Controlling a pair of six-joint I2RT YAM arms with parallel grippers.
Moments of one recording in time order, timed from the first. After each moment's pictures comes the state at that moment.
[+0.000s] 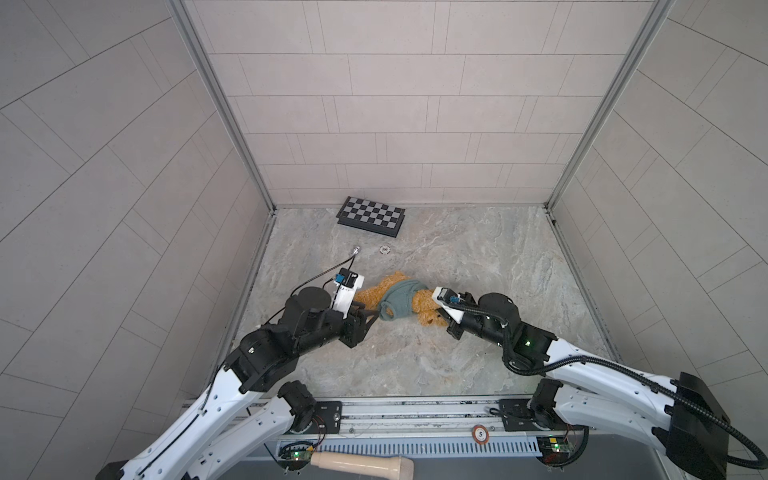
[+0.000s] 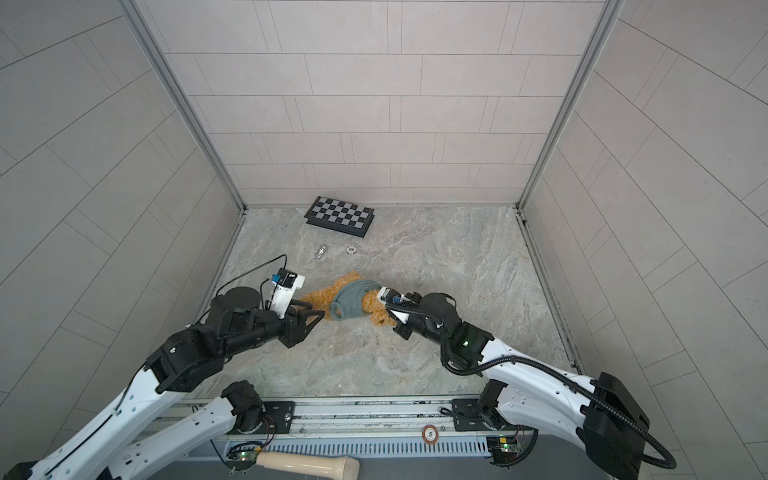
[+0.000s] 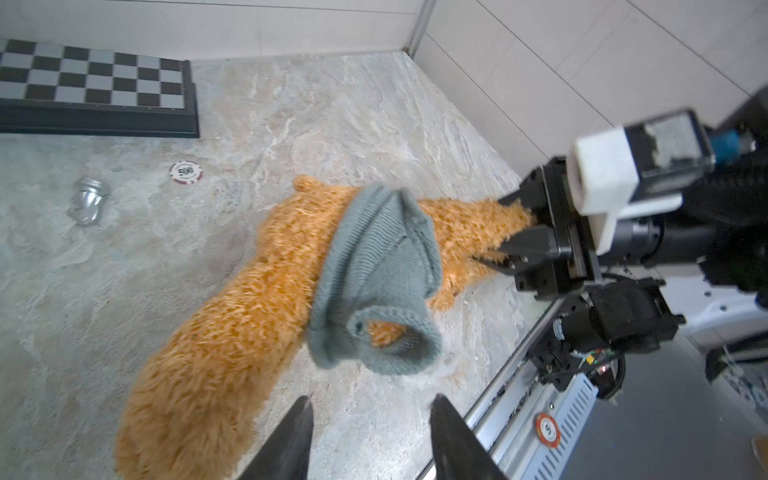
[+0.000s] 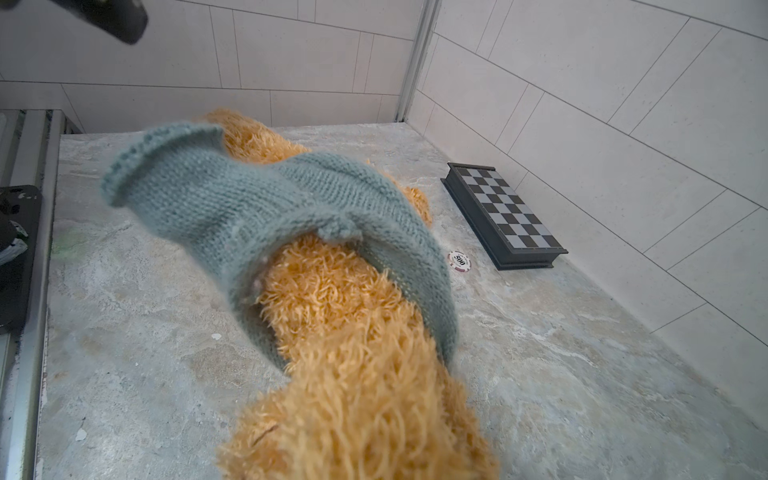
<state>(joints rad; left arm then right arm) -0.73 0.67 0.86 -0.74 0.15 -0.29 0.82 0.99 0.57 0.09 -0.04 -0.24</state>
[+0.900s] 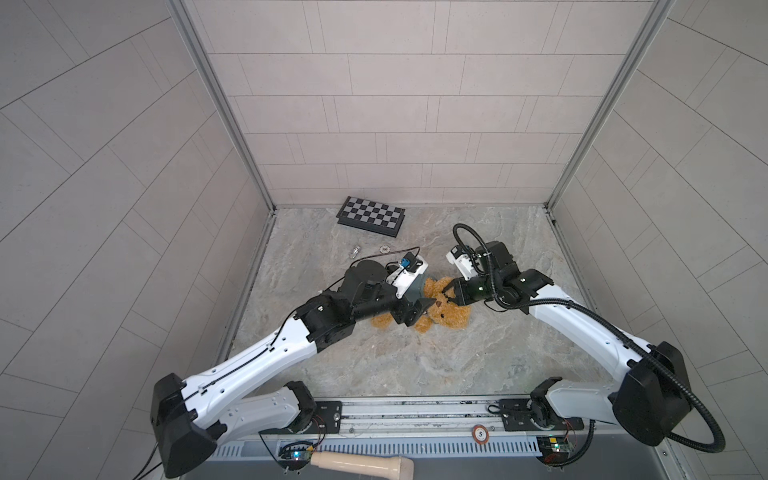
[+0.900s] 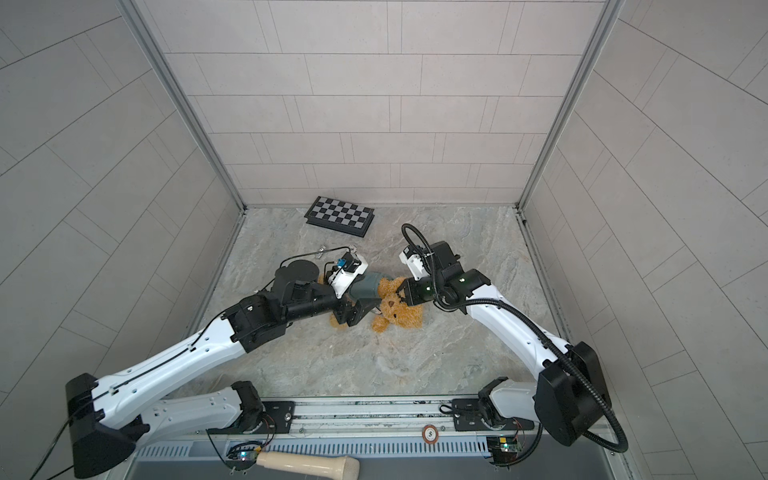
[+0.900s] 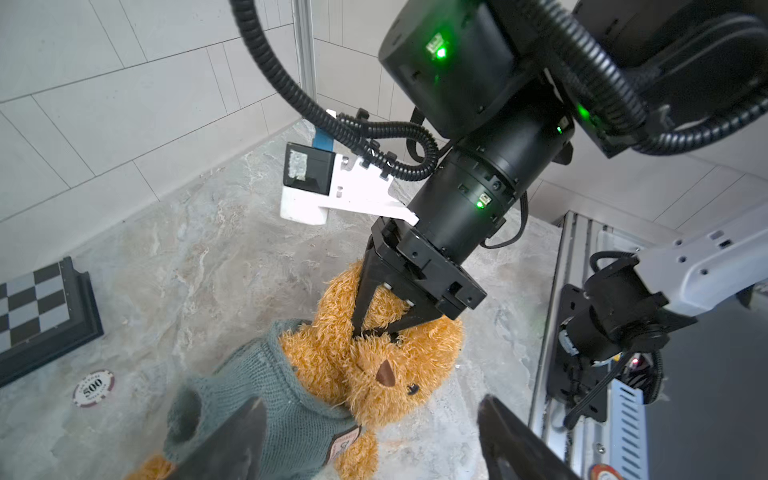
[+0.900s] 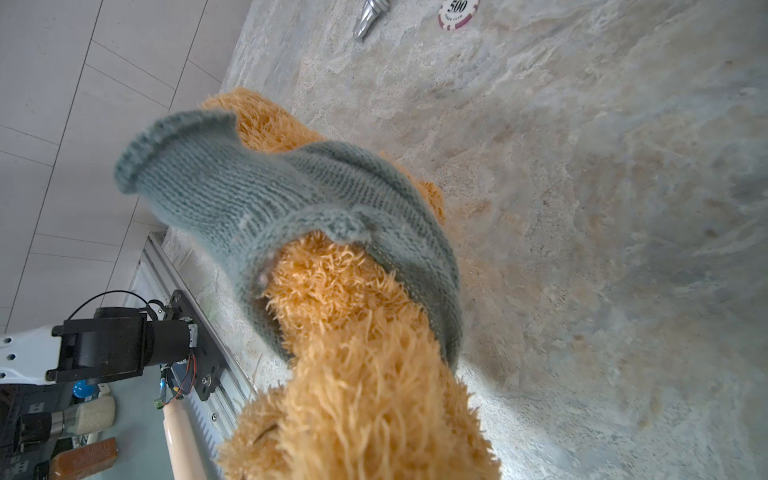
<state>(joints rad) -0.87 1.10 0.97 -0.30 0.14 -0.01 0.45 1.31 0.97 -0.52 -0.50 0.29</state>
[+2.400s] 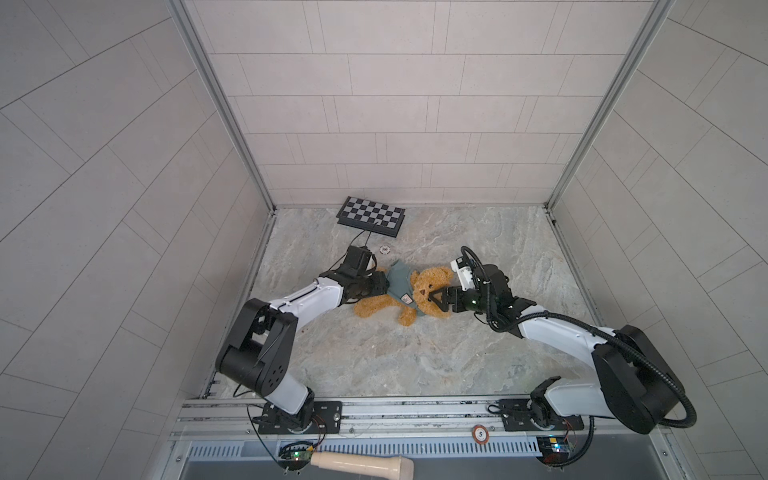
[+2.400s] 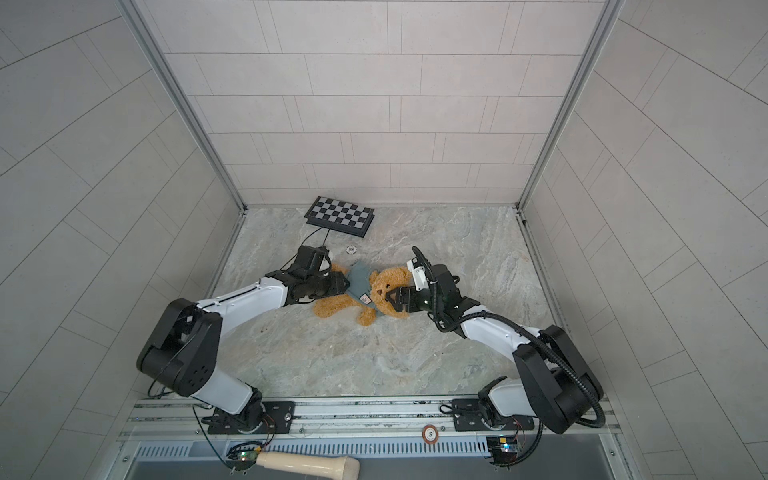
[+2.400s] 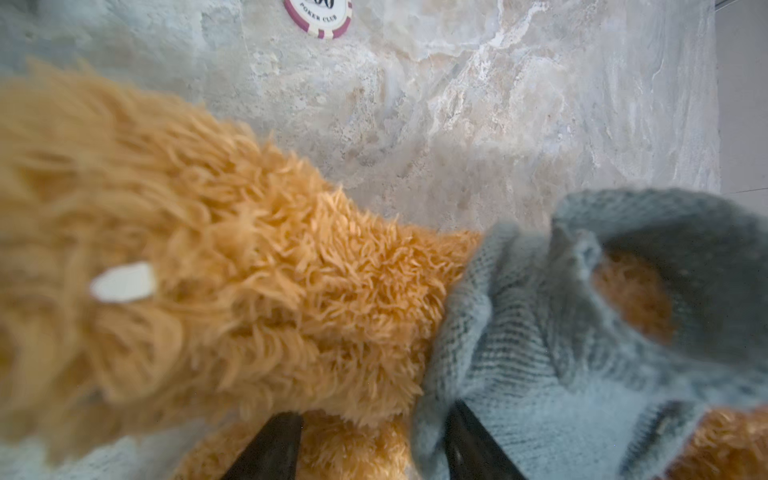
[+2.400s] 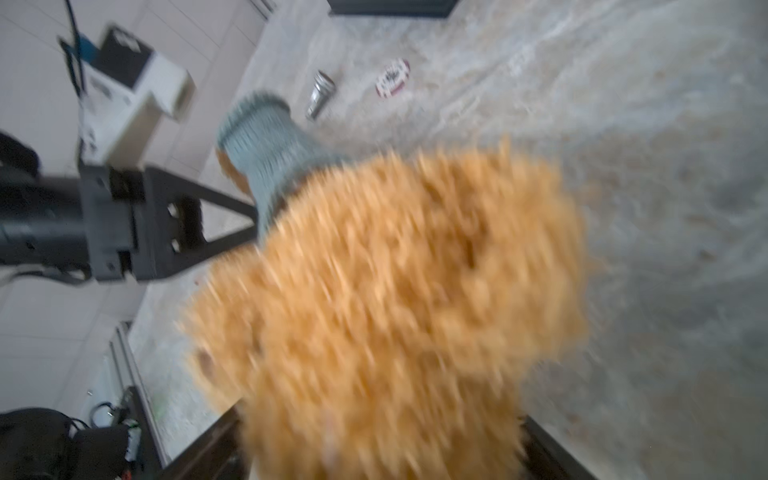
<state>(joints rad) -0.41 1.56 0.87 -0.25 0.21 -0.53 0.46 1.38 0.63 0.18 -0.38 0.48</state>
